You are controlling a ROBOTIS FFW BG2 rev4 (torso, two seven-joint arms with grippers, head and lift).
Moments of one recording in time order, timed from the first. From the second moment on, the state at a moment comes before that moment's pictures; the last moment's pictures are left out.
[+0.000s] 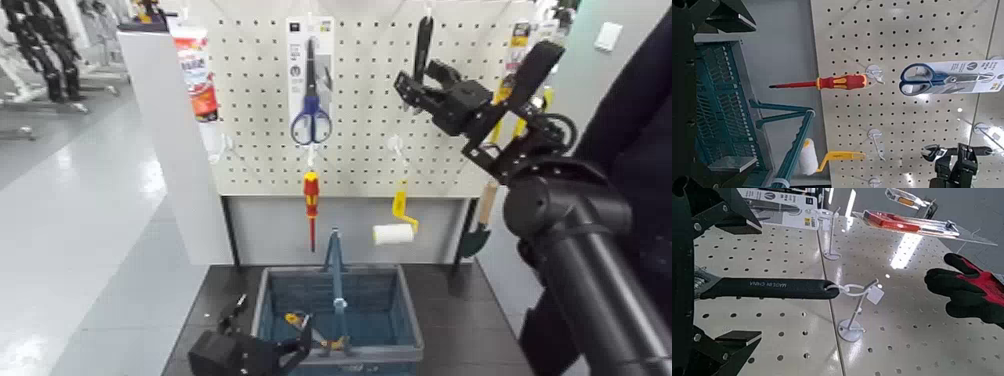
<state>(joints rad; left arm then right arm) 0.21 0.16 -0.27 -1.69 0.04 -0.18 -0.02 -0.71 -0.12 0.10 -1.25 -0.40 0.05 0.71</state>
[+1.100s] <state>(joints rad) 0.21 0.16 -0.27 -1.69 0.04 -0.17 -0.02 -0.72 -0.12 0.10 -1.25 -0.39 0.11 0.70</state>
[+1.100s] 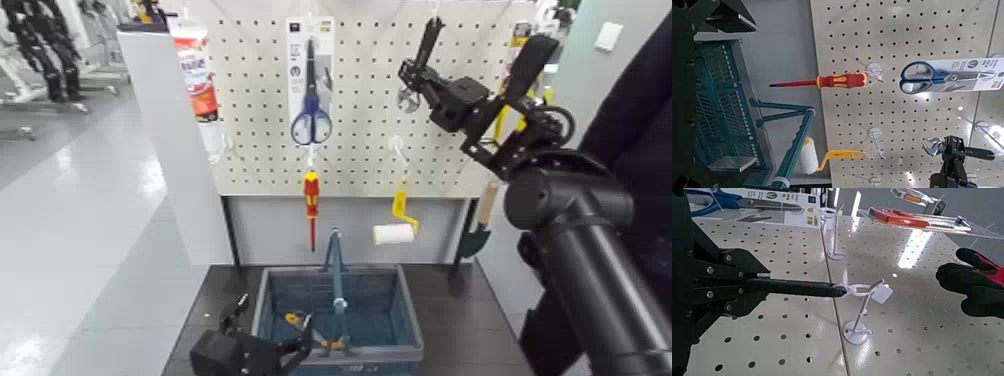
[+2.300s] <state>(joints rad) 0.21 0.17 -0.27 -1.70 0.04 -0.17 -0.02 -0.65 -0.11 0.06 -1.49 -0.36 0.12 0.70</state>
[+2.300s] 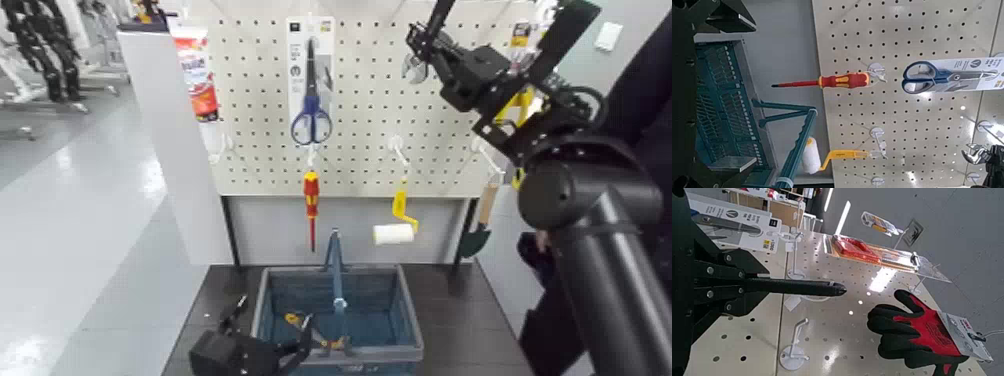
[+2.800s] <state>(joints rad) 0.21 0.17 -0.27 -1.70 0.04 -0.17 -0.02 -0.51 -0.07 0.07 -1.52 -0.40 0.15 0.68</state>
